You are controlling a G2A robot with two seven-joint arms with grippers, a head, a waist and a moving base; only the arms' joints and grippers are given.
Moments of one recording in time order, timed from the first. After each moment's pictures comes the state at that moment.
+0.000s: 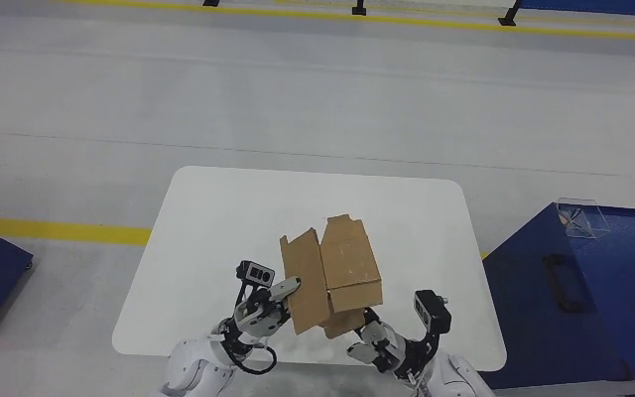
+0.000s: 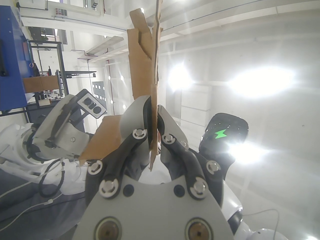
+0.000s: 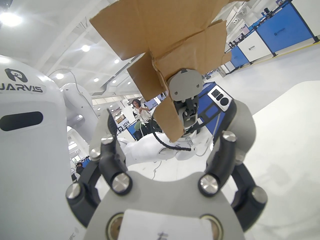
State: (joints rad) left arm 1.42 -1.23 -1.13 -1.69 -0.98 -0.37 -0.92; right arm -1.58 -1.14 1.17 -1.78 -0.35 -1.01 0.05
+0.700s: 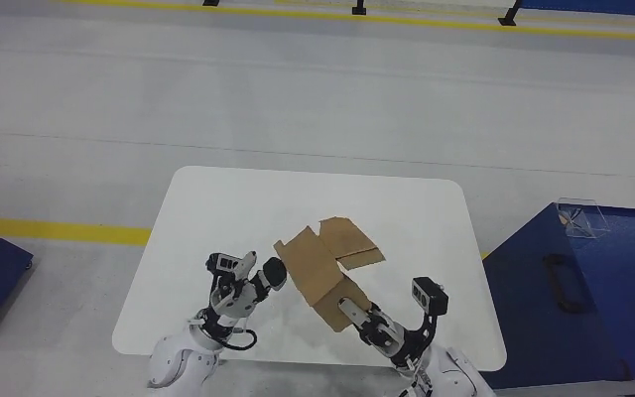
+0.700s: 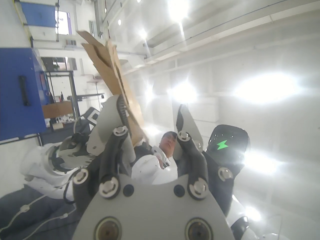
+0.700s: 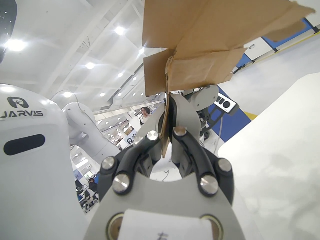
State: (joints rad) left arm 1.41 -1.23 -1.28 -1.58 -1.01 -0.42 -0.87; right arm -1.55 -1.13 1.18 -1.77 -0.16 -0.93 0.16
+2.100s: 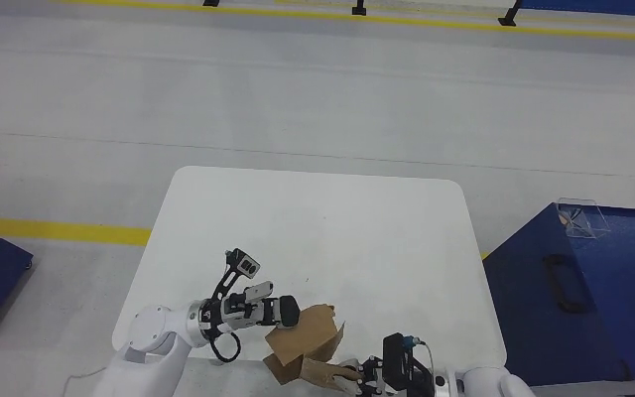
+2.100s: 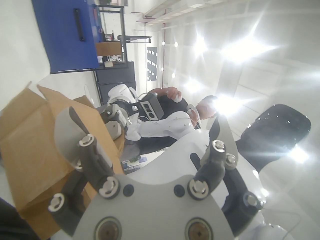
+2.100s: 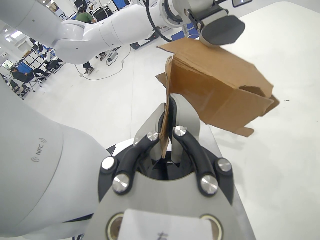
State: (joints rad) left arm 1.30 -1.19 -1.29 -1.57 -0.73 -0.17 -1.24; right arm -1.81 -1.03 1.40 -2.13 -0.67 -0.83 0.57
